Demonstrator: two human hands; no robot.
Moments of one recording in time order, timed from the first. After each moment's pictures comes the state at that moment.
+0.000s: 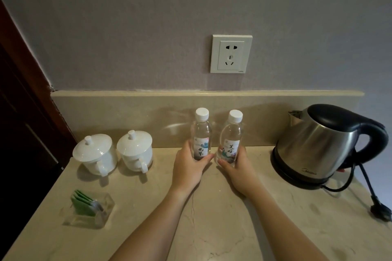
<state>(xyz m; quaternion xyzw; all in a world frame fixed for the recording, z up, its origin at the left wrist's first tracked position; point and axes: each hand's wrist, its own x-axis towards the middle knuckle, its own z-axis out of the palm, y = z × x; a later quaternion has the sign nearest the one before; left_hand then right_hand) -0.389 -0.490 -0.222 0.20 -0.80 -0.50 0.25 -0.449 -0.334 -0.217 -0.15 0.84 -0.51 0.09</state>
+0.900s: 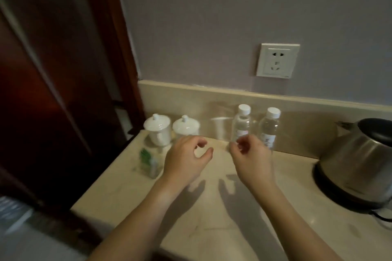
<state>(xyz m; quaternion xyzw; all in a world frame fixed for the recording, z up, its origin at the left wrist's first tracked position) -0.246 -0.489 -0.129 0.27 -0.87 -0.26 0.32 -0.354 -0.358 -0.125 -0.26 0.83 -0.49 -0.02</state>
